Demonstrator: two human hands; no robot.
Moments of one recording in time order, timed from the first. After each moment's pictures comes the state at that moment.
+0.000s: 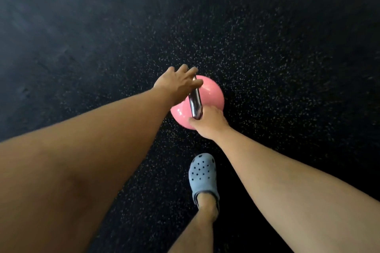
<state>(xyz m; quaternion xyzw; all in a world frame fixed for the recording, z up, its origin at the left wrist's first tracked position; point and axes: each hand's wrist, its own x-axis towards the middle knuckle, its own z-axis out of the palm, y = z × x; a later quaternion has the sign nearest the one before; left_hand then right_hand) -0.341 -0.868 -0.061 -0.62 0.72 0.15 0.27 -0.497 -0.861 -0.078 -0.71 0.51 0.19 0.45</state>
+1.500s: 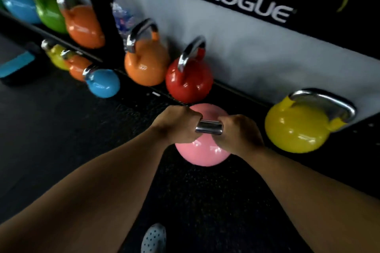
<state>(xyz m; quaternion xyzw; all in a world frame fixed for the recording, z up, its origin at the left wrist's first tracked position) -1.401 -0.843 0.301 0.10 0.99 0.04 0.02 -1.445 -0.667 0.280 -0.28 0.95 -0.14 -0.03</state>
